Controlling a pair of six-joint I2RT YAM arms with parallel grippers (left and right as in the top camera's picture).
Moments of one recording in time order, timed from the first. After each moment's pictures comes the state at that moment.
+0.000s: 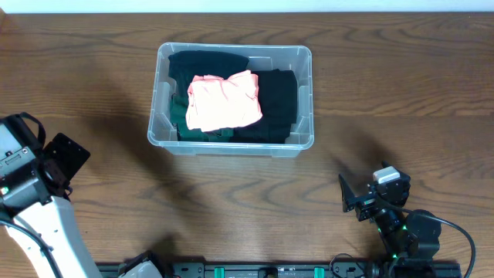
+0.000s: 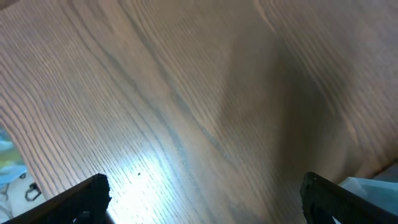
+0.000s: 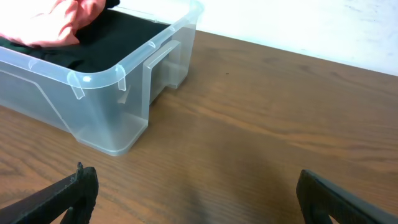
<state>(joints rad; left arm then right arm) 0.57 1.10 1.16 -1.08 -0.17 -0.35 -0.01 0.01 0.12 -0.40 -0.29 -0.14</state>
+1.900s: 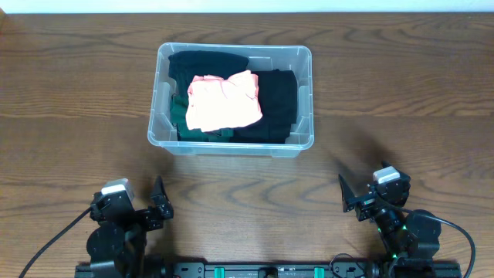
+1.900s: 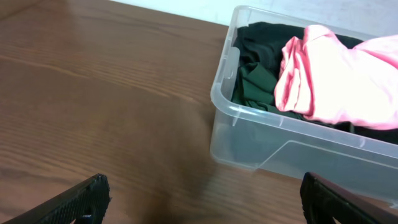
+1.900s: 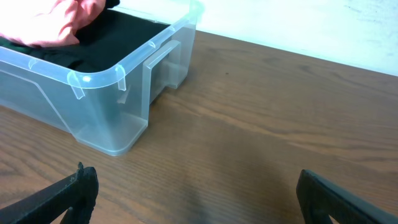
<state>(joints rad) 0.10 0.01 0.40 -0.78 0.00 -0.17 -0.01 0.01 0.12 -0.40 -0.29 -0.14</state>
